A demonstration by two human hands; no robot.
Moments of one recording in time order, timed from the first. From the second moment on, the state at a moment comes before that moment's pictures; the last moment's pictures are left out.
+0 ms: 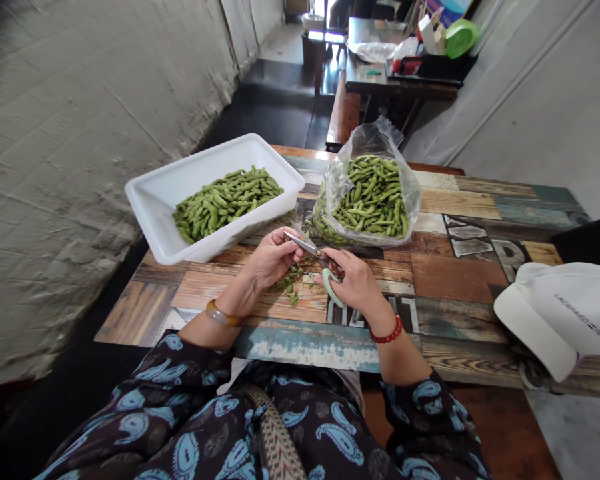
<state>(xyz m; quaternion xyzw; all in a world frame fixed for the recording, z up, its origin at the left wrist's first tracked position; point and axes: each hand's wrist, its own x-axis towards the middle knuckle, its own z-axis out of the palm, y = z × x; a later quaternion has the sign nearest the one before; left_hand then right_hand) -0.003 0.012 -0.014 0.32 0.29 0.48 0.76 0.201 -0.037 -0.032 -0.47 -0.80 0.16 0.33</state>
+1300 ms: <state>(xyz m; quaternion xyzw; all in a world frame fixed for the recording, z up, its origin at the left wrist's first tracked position) -0.057 0.027 0.034 0.50 0.47 0.51 0.51 0.199 -0.034 -0.043 -0.54 -0.66 0.26 0.45</state>
